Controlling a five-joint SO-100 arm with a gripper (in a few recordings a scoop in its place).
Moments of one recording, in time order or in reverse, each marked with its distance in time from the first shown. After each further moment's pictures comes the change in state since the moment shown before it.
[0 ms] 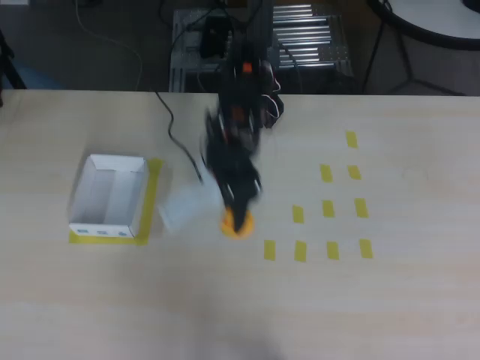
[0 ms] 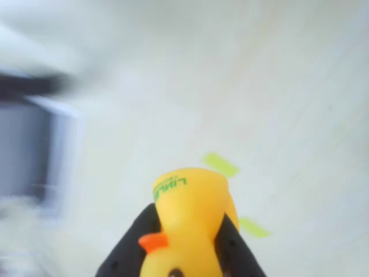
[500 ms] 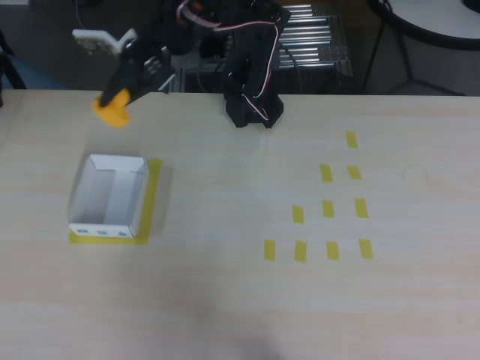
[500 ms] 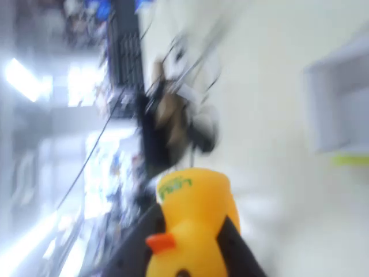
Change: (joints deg) arm 41.7 49.0 51.2 -38.8 16.4
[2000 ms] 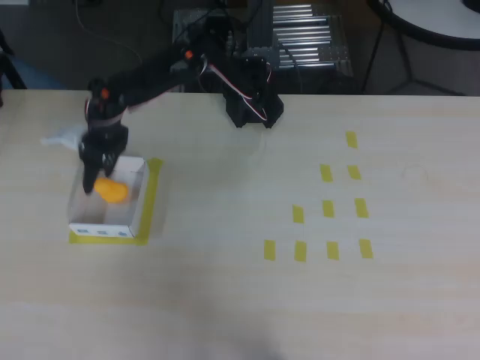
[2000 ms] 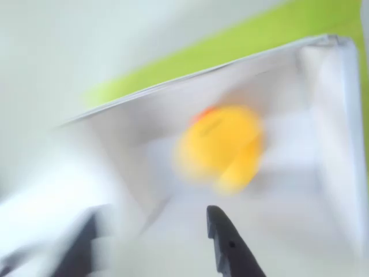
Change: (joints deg) arm 3.3 -56.2 -41.0 26.5 -17.3
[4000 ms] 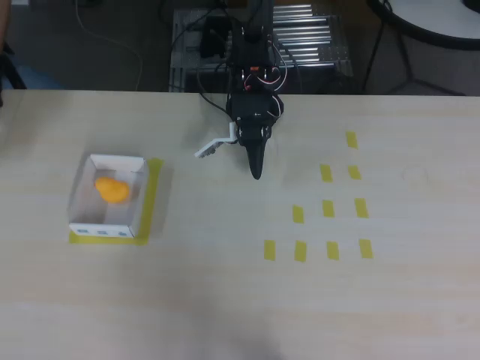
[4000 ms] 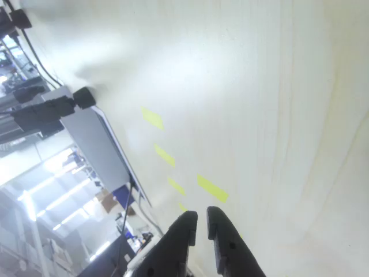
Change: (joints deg) arm -54.0 118.3 115.9 -17.6 38.2
